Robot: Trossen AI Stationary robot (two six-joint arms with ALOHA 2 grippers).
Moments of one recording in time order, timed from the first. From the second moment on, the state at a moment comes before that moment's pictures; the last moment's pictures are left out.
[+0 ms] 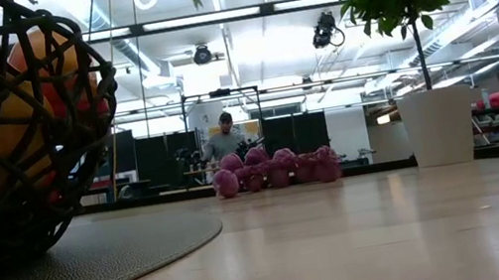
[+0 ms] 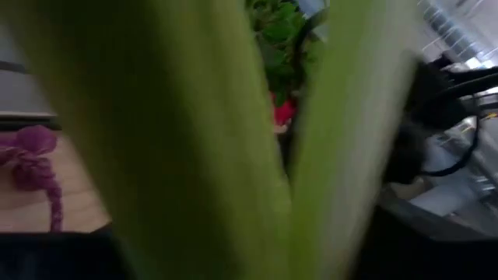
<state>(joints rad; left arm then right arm) -0.04 1.38 1.22 0.12 -0.51 -0.91 -0.14 1.48 1.33 -0.13 -0.45 0.63</state>
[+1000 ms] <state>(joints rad) -0.10 1.22 1.22 -0.26 -0.48 -0.98 -0.18 1.48 1.33 -0.24 -0.67 0.63</state>
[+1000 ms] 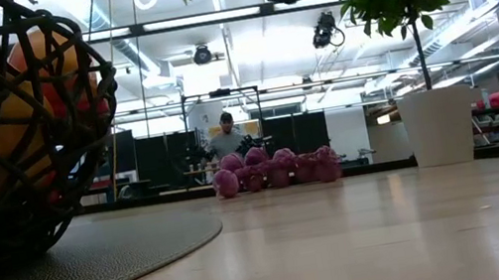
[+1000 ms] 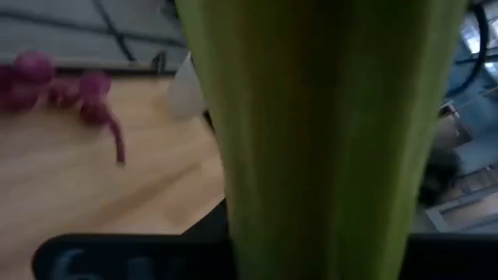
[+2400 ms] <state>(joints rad) -0.81 1.31 1.22 -0.95 -0.29 -1.47 -0.24 1.48 1.33 -0.32 -0.73 0.58</state>
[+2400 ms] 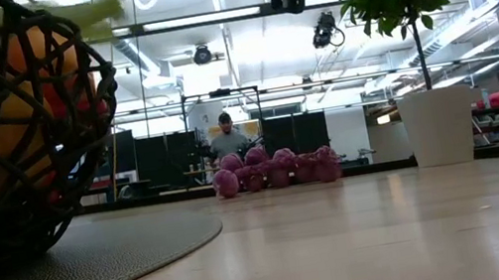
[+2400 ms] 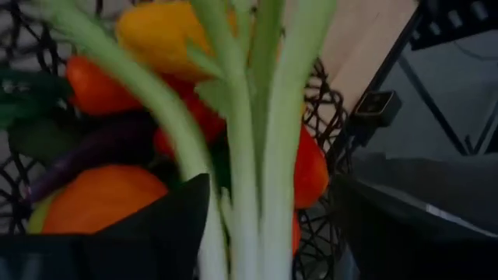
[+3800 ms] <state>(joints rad) 0.09 1.43 1.22 -0.36 -0.33 -1.01 -0.64 1.40 1.33 -0.92 -0.32 0.35</state>
